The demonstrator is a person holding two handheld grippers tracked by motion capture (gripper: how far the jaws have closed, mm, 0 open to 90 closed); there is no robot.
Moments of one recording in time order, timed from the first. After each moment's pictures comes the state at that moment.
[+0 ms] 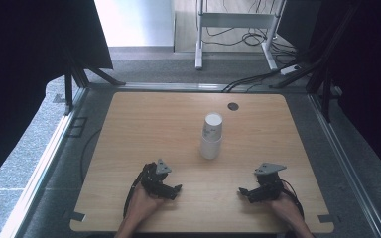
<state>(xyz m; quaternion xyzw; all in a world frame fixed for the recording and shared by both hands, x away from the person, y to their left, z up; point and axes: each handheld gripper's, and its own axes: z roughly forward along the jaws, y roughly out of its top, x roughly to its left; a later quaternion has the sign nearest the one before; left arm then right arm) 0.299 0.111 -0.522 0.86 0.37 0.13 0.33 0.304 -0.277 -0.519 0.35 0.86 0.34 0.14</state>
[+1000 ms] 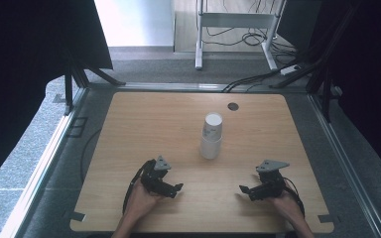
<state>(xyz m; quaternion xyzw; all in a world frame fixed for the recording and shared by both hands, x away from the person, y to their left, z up) 0.302 0.111 -0.504 0.86 0.36 0.10 0.35 0.305 -0.277 -0.502 0.35 0.86 0.36 0.13</state>
